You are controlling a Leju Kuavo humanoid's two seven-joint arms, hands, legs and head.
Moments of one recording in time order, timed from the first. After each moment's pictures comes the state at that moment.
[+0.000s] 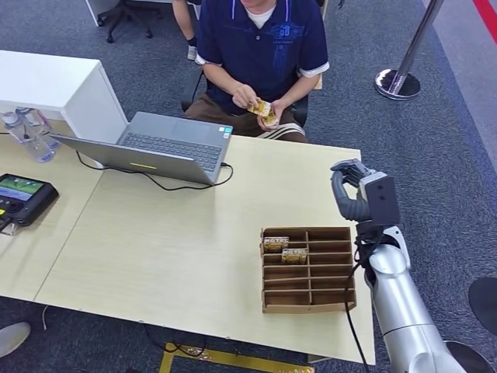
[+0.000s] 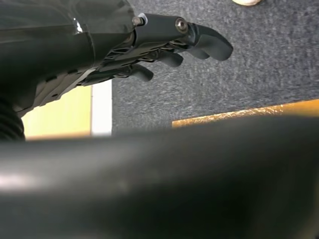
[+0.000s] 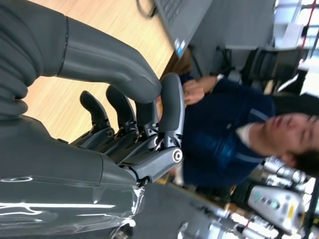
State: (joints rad) left arm -0.09 -0.13 1.19 -0.22 -1.25 0.24 -0.29; right arm -0.49 0.00 0.30 -1.09 0.12 -0.04 -0.50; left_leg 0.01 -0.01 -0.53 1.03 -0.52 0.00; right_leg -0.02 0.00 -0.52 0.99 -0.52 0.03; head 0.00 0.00
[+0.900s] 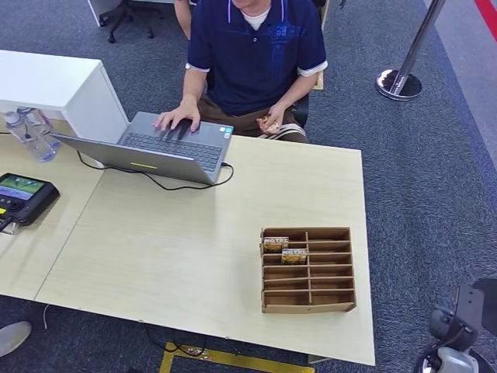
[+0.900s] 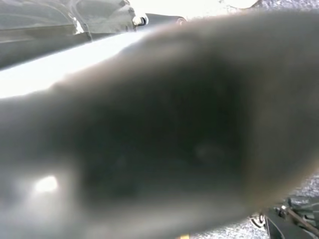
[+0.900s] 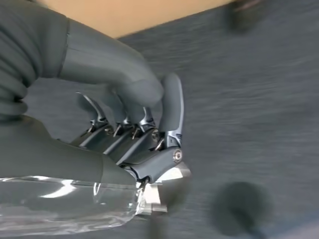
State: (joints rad) left arm -0.09 -0.13 1.19 -0.22 -1.28 0.23 -0.31; right arm -0.35 -0.19 -0.33 -0.38 0.12 -0.29 -0.34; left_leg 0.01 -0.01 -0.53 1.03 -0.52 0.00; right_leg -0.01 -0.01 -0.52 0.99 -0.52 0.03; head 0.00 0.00
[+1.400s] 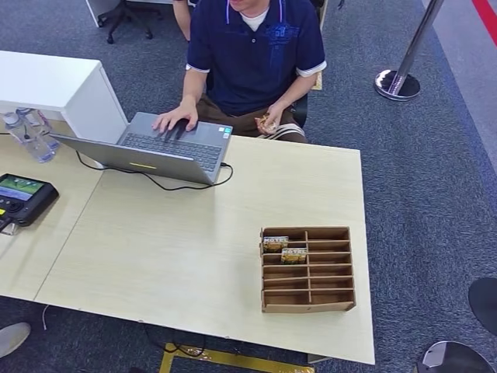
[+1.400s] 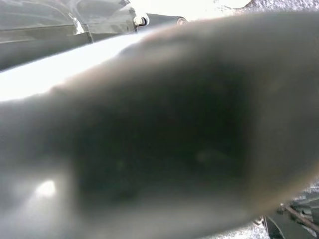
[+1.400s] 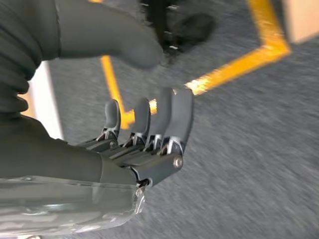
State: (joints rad) left arm -0.09 -0.13 1.18 -0.22 -1.29 0.21 -0.32; right arm -0.15 -0.14 -0.36 -0.22 0.14 -0.17 0.01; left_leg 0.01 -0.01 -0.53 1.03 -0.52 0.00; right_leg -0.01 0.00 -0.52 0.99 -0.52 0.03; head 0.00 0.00
